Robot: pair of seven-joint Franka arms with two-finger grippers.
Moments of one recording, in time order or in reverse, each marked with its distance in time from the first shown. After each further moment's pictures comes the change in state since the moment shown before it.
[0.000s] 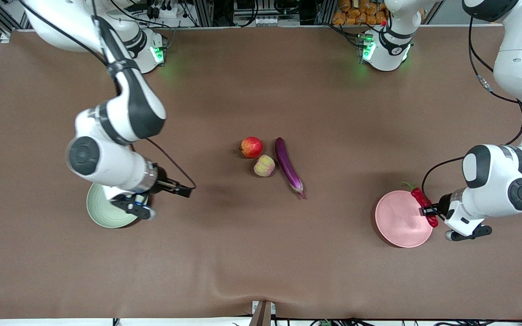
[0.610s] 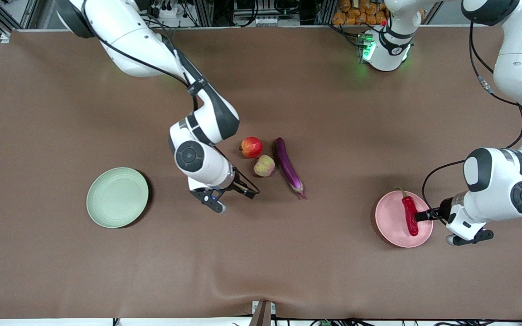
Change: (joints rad) left arm 0.001 0.016 -0.019 0.044 0.000 -0.010 0.001; right arm 0.222 0.230 0.000 0.106 0.015 0.198 0.325
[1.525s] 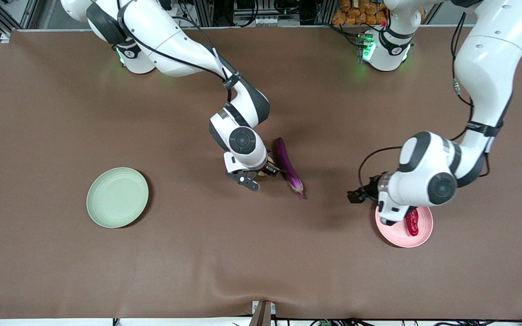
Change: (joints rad) left arm -0.151 -0.030 -0.206 -0.075 -0.091 -0.138 -0.716; right arm 0.152 0.094 -0.007 0.013 -0.086 -0.009 0.091
